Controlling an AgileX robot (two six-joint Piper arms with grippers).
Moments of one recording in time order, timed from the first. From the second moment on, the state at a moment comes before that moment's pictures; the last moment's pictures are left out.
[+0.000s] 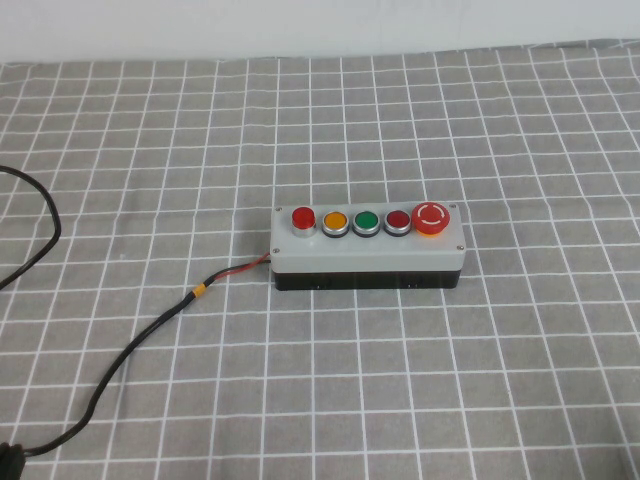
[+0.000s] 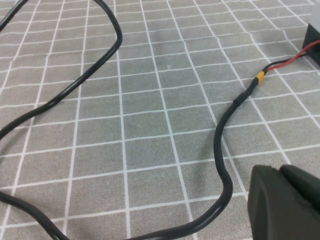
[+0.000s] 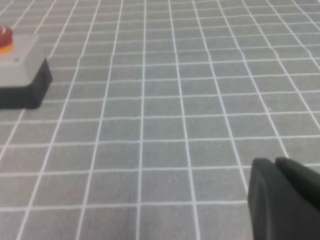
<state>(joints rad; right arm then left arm) 0.07 -0.01 -0.01 -0.14 0.41 0.22 -0.14 -0.01 0.03 -0.02 0.39 0.12</state>
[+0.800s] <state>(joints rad) -0.02 -0.01 0.03 -0.11 0.33 0.18 -0.14 -0.01 0.03 -0.02 0.39 0.12</state>
